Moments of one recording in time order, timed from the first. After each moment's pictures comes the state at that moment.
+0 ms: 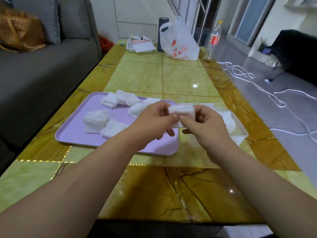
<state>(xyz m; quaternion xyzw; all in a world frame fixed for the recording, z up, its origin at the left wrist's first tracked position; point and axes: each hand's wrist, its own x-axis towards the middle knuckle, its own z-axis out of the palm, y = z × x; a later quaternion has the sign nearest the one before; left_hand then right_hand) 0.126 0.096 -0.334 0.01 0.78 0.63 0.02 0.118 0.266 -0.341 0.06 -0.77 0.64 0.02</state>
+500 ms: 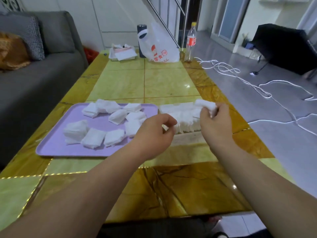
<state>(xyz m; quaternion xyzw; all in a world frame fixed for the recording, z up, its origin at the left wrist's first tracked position) 0.135 0.166 -0.346 0.06 0.89 0.46 -0.04 0.094 0.350 -0.353 -0.08 -0.79 0.58 0.21</state>
